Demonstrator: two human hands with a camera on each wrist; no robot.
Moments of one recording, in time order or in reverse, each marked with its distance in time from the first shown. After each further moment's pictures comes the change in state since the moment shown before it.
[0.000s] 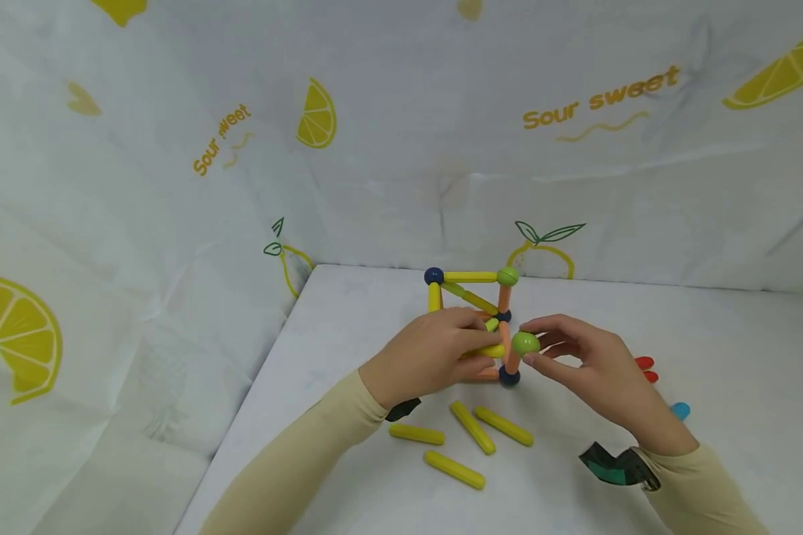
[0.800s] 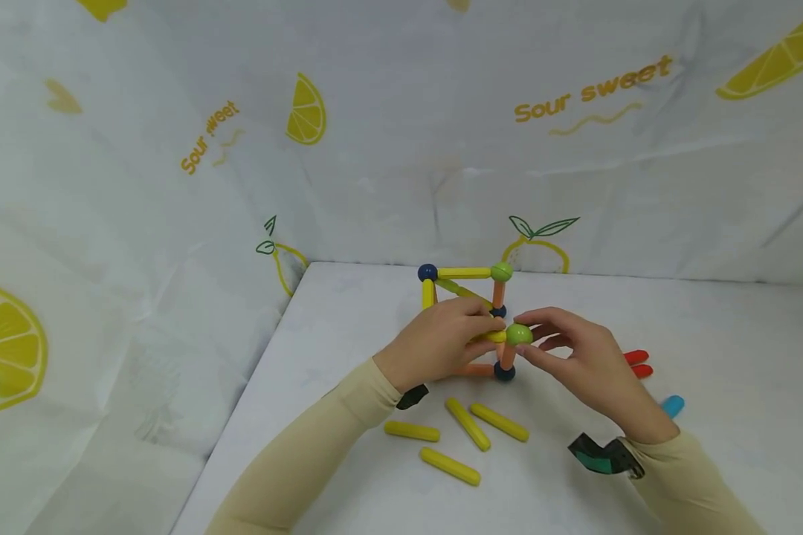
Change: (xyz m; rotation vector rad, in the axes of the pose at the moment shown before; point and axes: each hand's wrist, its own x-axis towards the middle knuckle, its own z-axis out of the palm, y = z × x) left_hand 0.024 -0.009 0.026 -0.001 -0.039 -0.059; right_hand 0.005 0.010 0.005 -0.050 0.030 0.007
